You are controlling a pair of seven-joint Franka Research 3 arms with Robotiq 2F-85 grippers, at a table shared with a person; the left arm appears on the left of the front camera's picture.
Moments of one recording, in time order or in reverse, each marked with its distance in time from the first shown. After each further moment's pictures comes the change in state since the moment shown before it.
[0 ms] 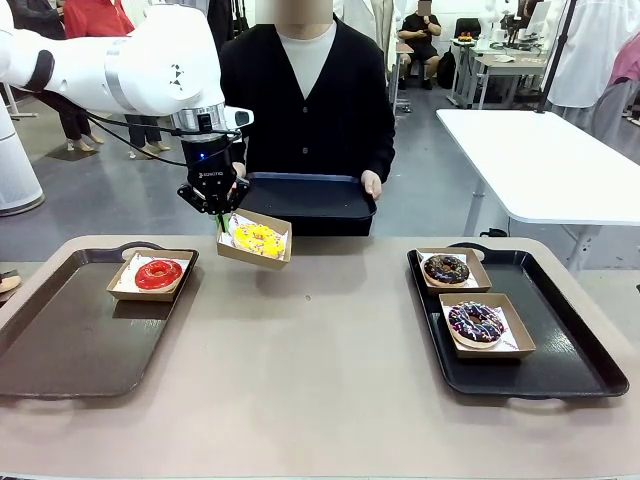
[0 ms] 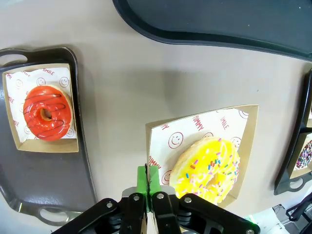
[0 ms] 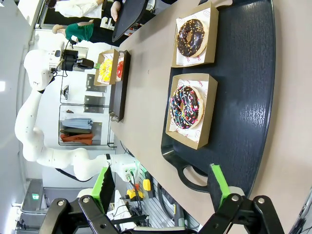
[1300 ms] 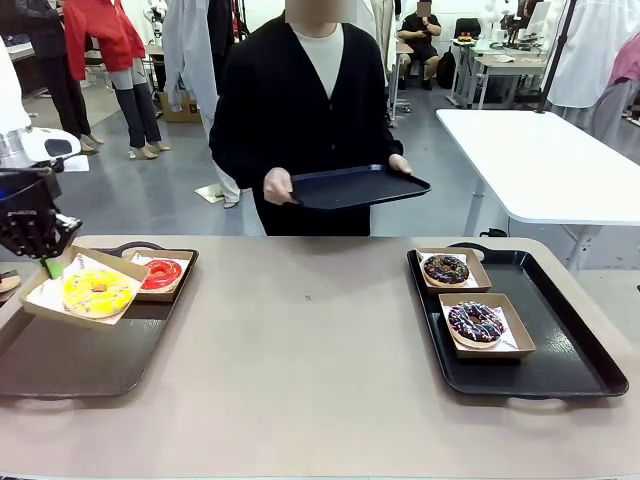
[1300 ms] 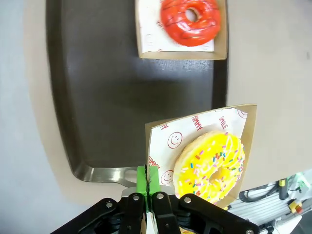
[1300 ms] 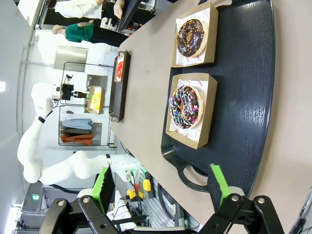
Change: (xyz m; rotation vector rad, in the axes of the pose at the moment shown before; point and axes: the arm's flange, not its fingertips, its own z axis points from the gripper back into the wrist) left arm -0.134 0.233 0.009 0.059 0.007 -0.050; right arm -0.001 0.000 0.000 0.000 -0.002 -0.001
